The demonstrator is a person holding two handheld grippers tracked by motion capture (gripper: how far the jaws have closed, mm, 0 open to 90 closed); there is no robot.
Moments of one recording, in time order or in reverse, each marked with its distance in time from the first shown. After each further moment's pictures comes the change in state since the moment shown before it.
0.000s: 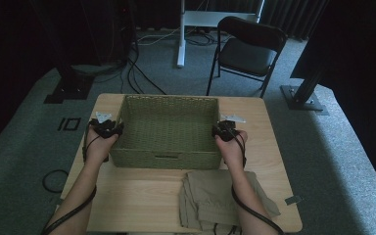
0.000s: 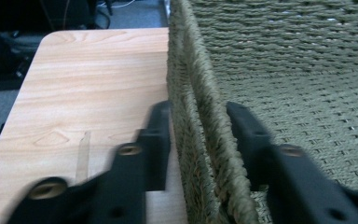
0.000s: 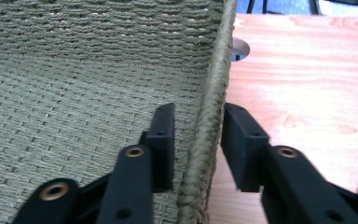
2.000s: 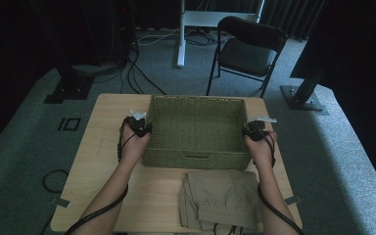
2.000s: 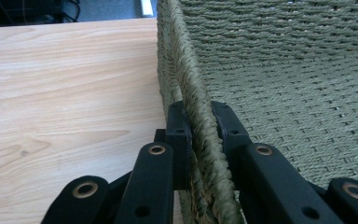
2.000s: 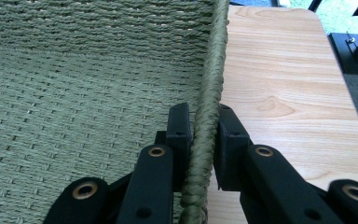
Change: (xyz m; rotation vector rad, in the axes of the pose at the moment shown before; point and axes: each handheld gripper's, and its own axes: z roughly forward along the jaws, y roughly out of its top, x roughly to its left) left arm -0.105 0.014 0.024 0.053 -0.043 0.042; right arm -0.095 -0.001 -0.023 0.034 -0.090 -0.009
